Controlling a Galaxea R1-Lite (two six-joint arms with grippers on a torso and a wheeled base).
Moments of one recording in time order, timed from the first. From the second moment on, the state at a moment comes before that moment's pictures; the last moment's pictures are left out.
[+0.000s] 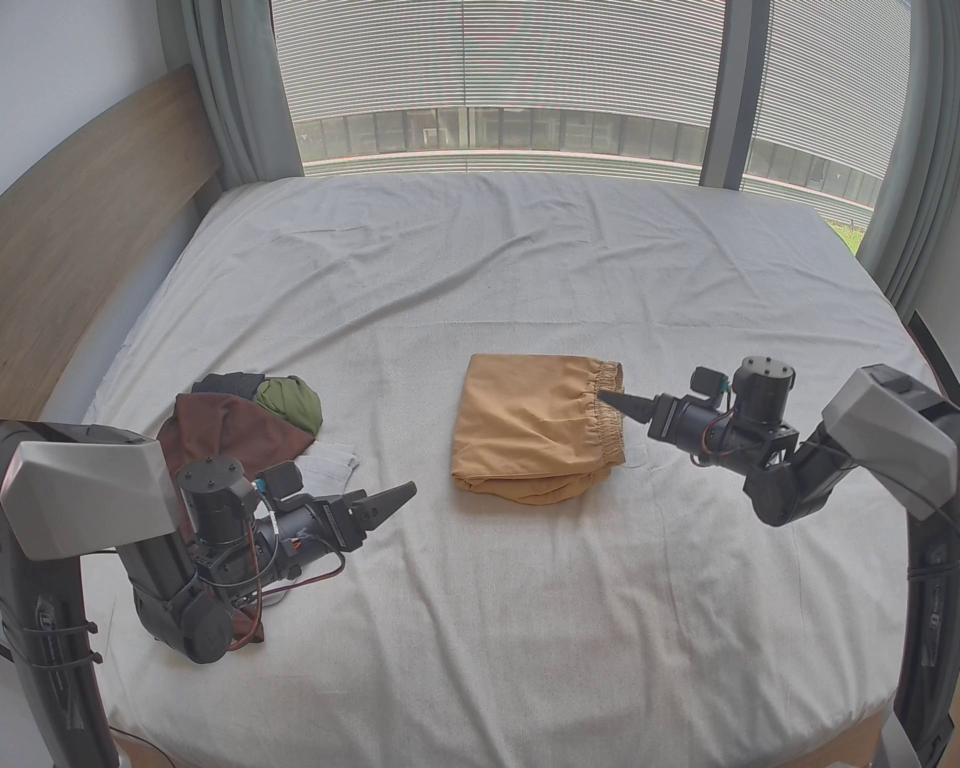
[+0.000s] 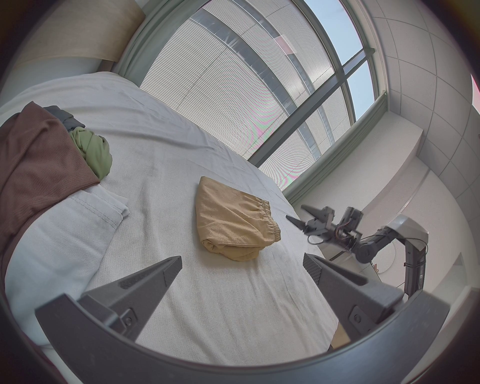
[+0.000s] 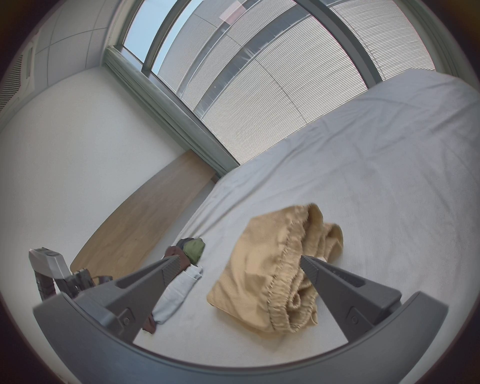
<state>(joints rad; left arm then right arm) -0.29 2.24 -0.52 -1.55 -0.43 -0.52 0.20 2.38 -1.17 -1.08 0.53 0.48</state>
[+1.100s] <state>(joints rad) -0.25 2.23 -0.51 -1.55 -0.43 -0.52 0.27 2.75 -1.72 -0.78 0.39 0.44</state>
